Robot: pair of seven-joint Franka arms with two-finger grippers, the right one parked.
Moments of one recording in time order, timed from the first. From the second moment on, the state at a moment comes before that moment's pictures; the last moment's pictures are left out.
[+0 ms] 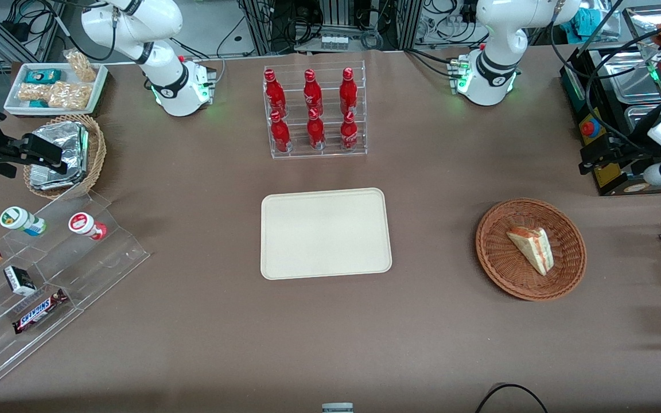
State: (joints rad) arm 0.01 -0.01 -0.04 -1.60 -0.02 1.57 -0.01
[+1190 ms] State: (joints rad) arm 0.08 0.17 -0.03 -2.18 -0.03 2.37 -0.08
